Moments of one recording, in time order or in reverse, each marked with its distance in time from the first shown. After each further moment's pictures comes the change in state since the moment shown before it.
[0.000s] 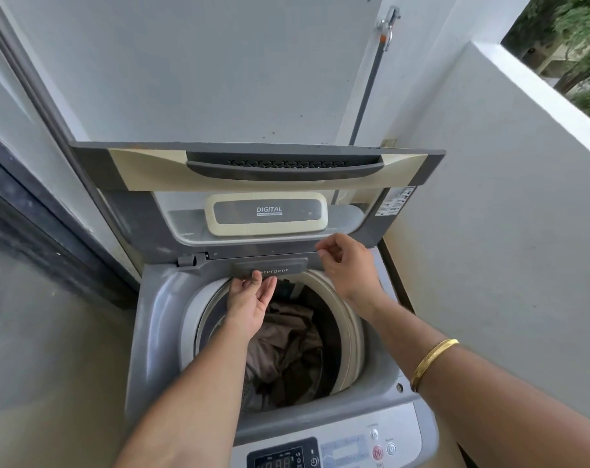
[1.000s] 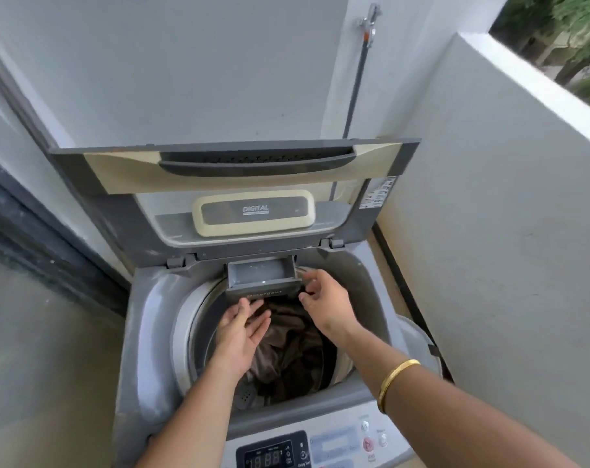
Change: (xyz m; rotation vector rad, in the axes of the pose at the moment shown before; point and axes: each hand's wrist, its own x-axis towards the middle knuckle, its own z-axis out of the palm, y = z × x) left_hand -0.081 -0.016 -0.027 0.223 0.096 0.013; right_hand -0.041 0.064 0.042 0.018 -0.158 0.191
